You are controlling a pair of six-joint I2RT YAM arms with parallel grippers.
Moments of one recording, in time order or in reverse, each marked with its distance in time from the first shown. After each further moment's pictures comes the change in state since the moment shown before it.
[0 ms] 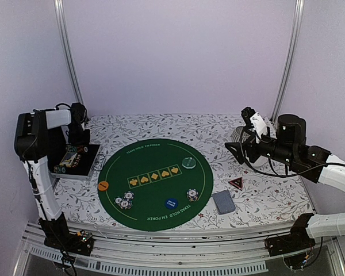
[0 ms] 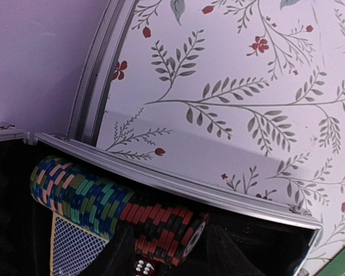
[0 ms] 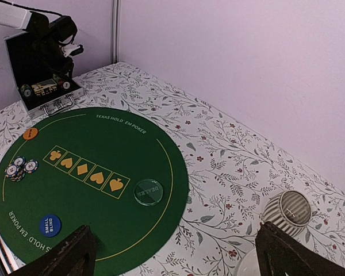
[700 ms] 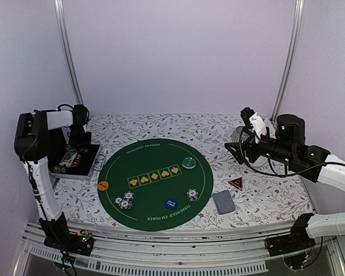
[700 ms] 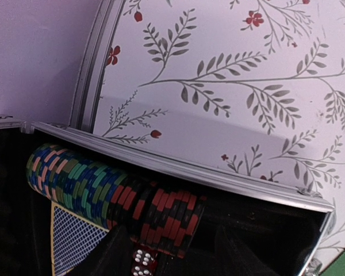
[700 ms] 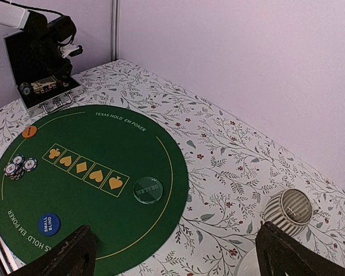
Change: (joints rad) left arm -0.028 -0.022 -0.045 0.006 -0.058 0.040; right arm -0.006 0.010 0.000 0.000 -0.008 0.000
